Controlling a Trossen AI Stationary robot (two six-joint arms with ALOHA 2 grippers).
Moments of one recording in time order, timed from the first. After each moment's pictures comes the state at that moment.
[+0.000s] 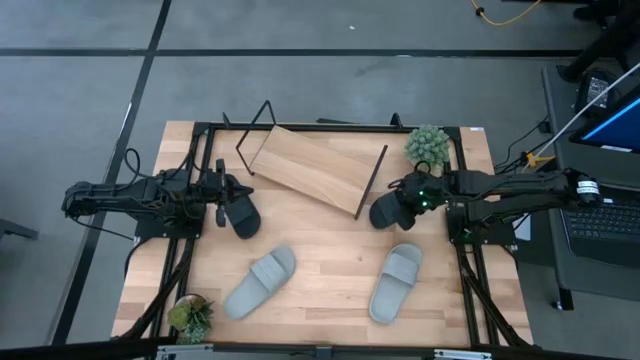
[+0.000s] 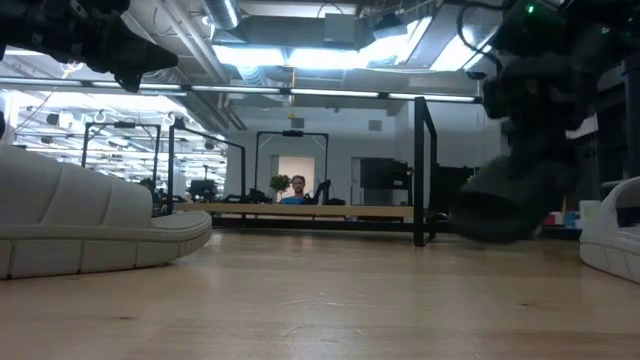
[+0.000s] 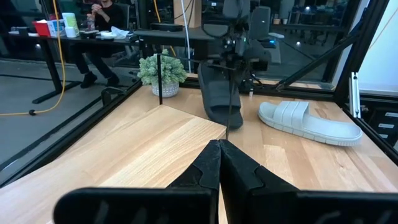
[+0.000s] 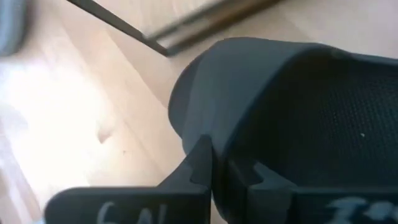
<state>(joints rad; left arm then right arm) 0.04 0.26 0.28 -0.15 -0.14 -0.07 -0.12 0.95 0.57 -0.60 -0.07 0.69</state>
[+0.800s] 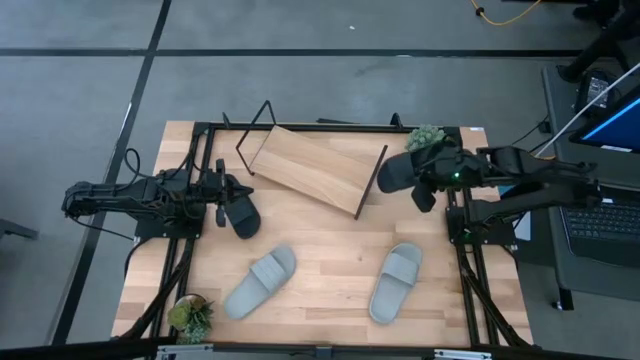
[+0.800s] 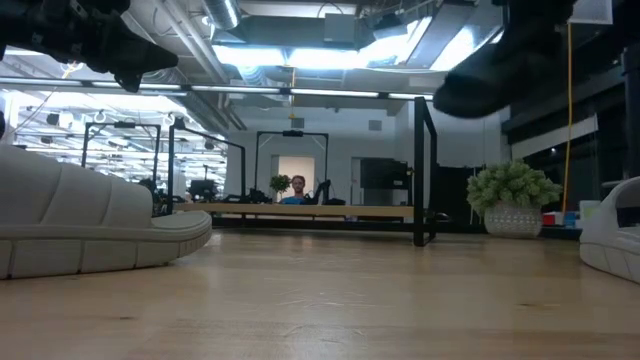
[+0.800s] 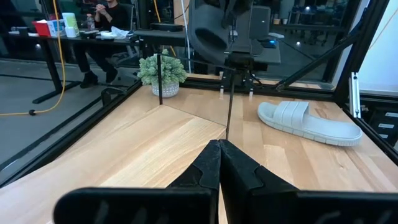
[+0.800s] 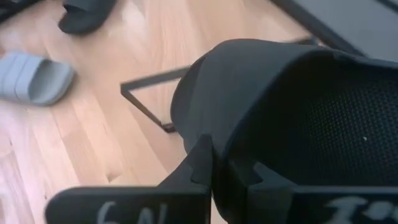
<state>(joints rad) 0.04 0.26 0.28 -0.15 -0.14 -0.07 -0.03 0.90 1.09 -1.03 0.26 0.52</state>
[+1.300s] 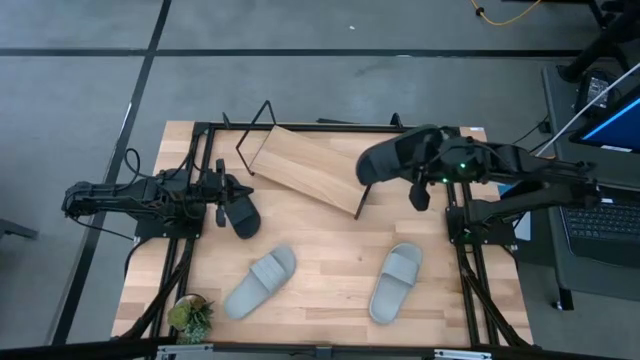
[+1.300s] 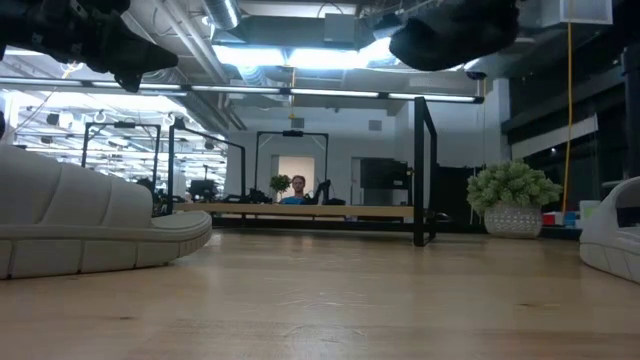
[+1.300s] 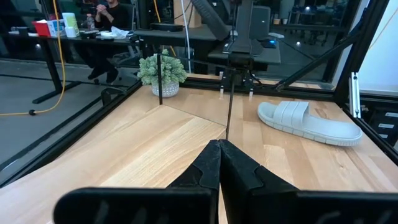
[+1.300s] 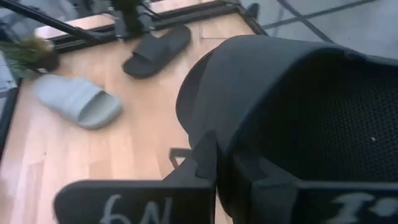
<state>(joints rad) 0.04 0.26 0.28 -0.15 -0.14 -0.07 -0.06 0.94 1.12 -0.74 0.18 0.18</state>
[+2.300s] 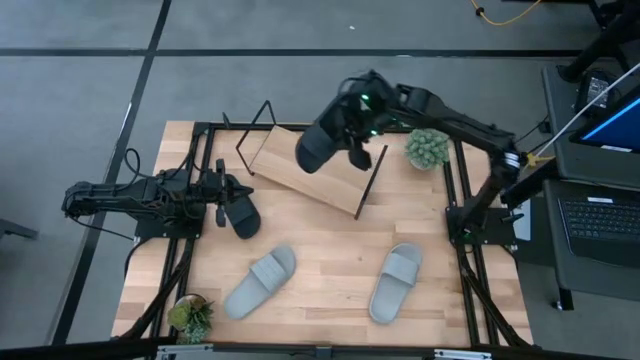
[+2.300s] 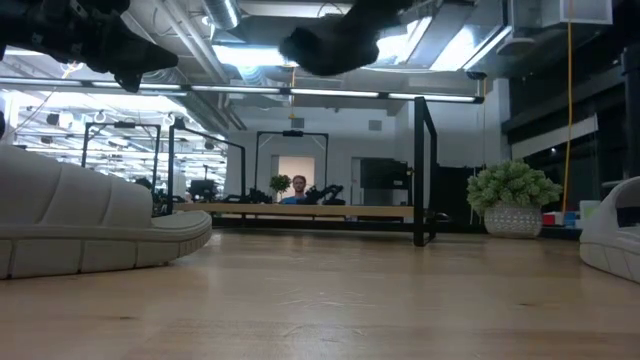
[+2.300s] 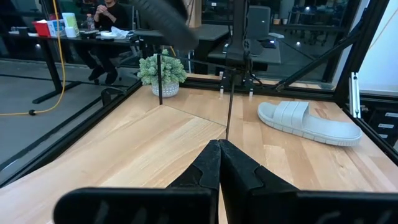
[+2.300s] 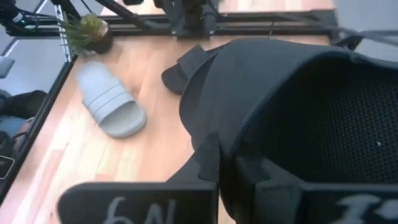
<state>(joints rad) 0.04 0.26 0.28 -0.15 -0.14 -0.07 -0.40 1.74 1.89 -0.91 -0.46 -0.28</state>
